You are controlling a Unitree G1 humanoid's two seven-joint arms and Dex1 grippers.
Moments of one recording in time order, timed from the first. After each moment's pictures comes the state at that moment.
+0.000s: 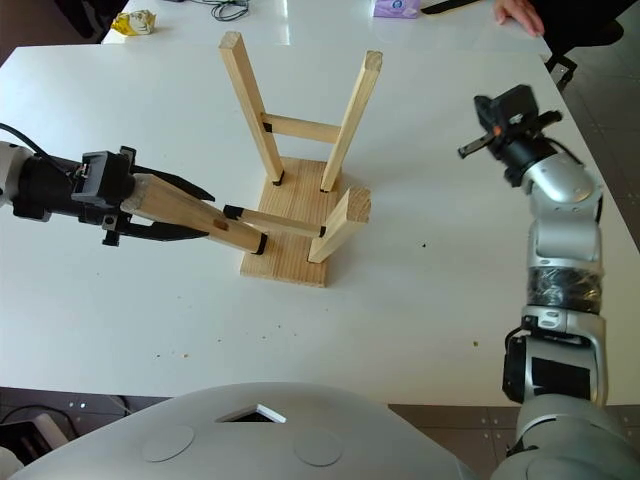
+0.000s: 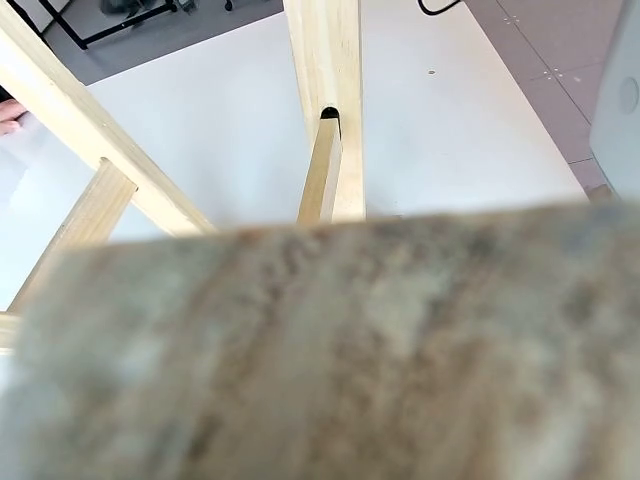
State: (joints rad) left arm -0.39 1.09 -0.10 -0.33 -0.61 0.33 -1.38; right arm -0.30 -0.59 -0.14 0.21 0.04 0.07 0.53
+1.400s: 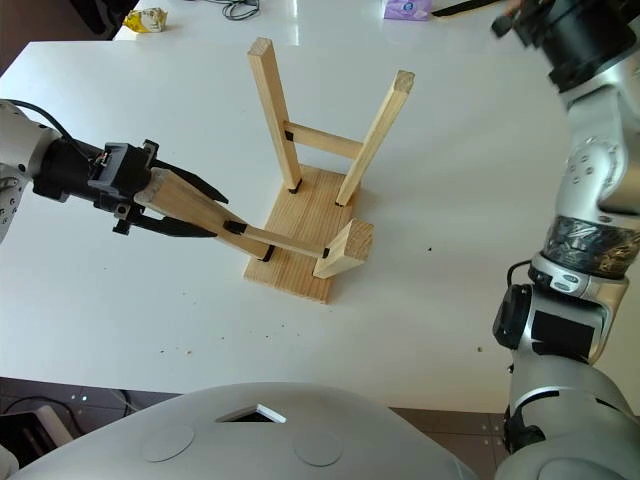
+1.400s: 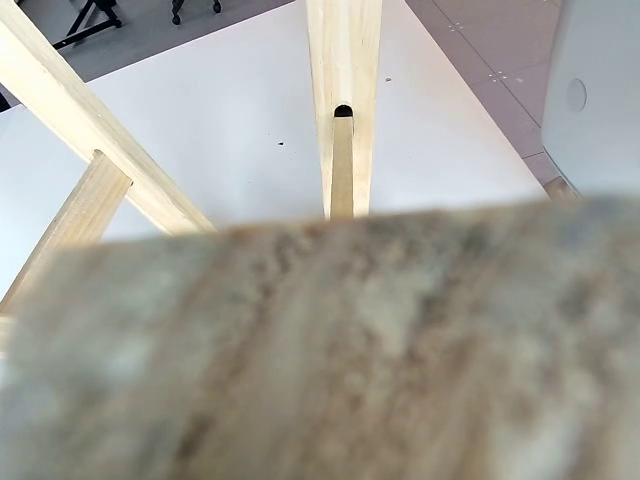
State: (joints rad) left arm -0.54 0.99 -0.24 -0.18 -0.56 0.26 -1.51; right arm -0.67 -0.62 -0.30 -0.10 0.57 0.32 0.72
